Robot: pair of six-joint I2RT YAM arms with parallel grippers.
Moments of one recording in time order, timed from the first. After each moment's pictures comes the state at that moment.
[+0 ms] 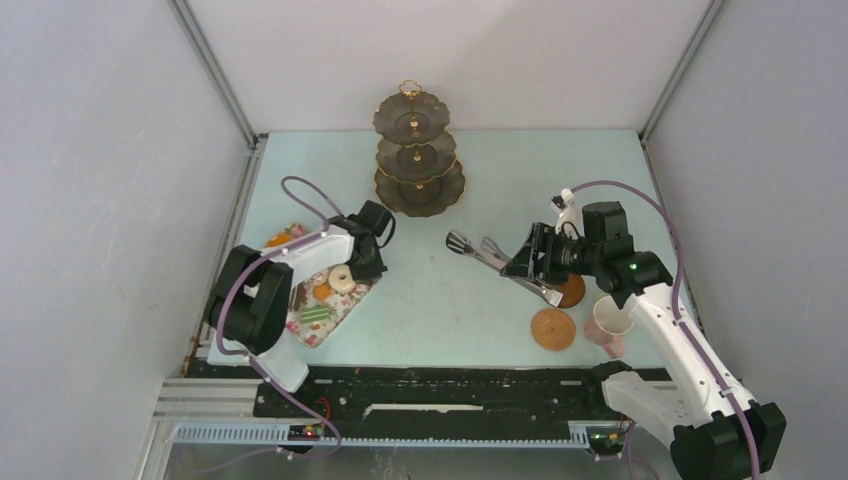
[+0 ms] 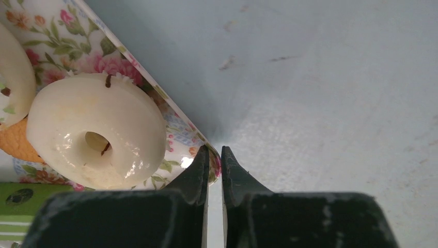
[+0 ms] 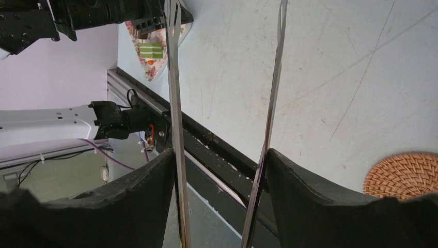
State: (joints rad) left arm -0.45 1.64 0.98 -0.65 -0.20 -0.75; right arm 0.28 0.97 0.87 -0.65 -0.62 0.52
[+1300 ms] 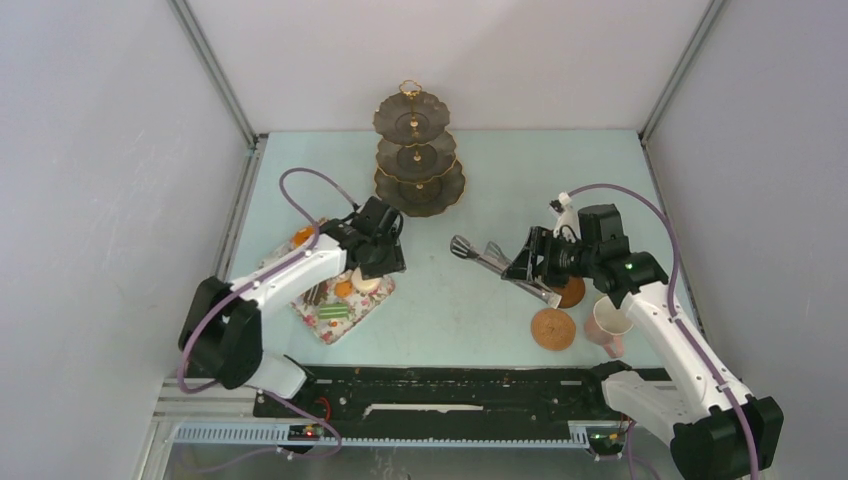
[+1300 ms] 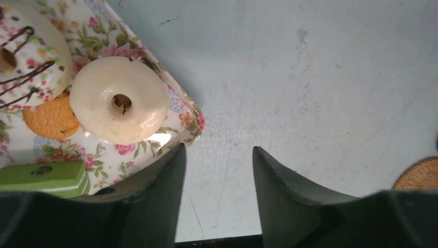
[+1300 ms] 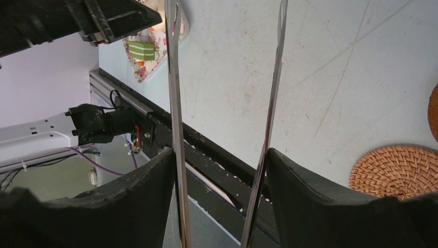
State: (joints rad) left arm -0.59 1.49 1.02 -0.65 -0.13 -0.76; right arm 0.29 0.98 0.85 -0.65 -0.58 0.50
